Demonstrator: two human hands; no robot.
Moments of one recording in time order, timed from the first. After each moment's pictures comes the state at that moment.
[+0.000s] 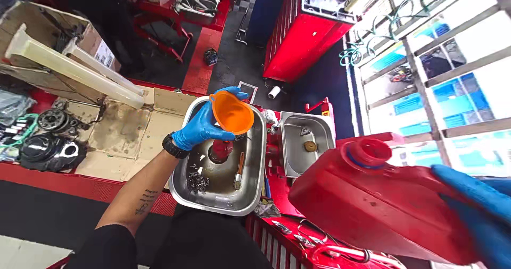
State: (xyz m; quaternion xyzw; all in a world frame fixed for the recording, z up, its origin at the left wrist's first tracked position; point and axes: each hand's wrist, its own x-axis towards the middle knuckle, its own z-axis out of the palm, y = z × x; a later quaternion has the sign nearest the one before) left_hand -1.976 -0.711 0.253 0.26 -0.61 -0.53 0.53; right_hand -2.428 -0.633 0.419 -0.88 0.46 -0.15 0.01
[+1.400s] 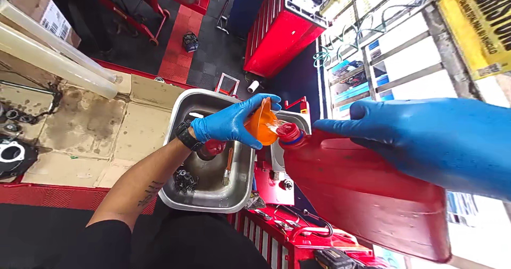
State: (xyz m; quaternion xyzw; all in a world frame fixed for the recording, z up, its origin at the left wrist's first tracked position) left_hand -1.994 -0.751 0.258 0.16 -0.68 -0.59 0.41; right_hand -2.245 -0.732 0.479 -0.92 0.32 0.23 -0.01
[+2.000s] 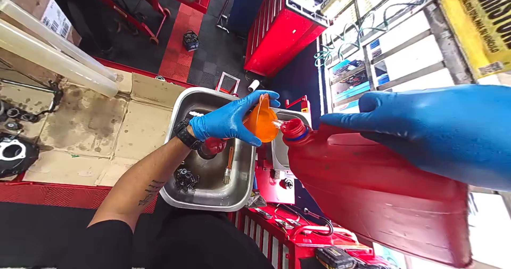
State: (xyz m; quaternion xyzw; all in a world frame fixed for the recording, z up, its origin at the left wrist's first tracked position) left_hand -1.988 -0.749 0.255 0.15 -0.68 -0.58 0.43; right_hand -2.242 -0.739 0.488 -0.92 0.30 0.26 -0.01
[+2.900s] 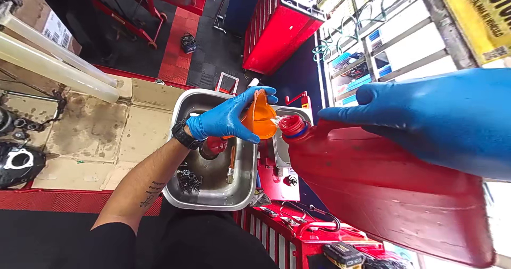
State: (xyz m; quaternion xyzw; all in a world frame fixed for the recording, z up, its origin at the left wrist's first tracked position) left_hand -1.985 -0.748 0.261 0.16 -0.67 -0.60 0.42; right_hand -2.220 -0.734 0.498 -0.90 0.28 0.32 -0.05
